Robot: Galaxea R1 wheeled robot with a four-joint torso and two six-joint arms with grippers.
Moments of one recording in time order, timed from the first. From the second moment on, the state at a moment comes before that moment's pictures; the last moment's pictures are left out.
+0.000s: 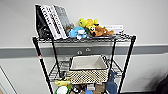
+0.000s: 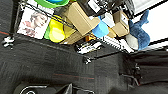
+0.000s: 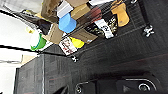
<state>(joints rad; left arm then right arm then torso) 1.04 2.04 -1.39 -0.32 -0.05 -0.09 -0.98 2.08 -1.48 0.39 -0.11 0.05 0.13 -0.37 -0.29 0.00</state>
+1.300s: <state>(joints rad) 1.32 2.44 -1.91 -0.19 -0.11 -0.08 -1.28 2.50 -2.02 0.38 -0.10 -0.11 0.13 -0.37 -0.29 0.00</state>
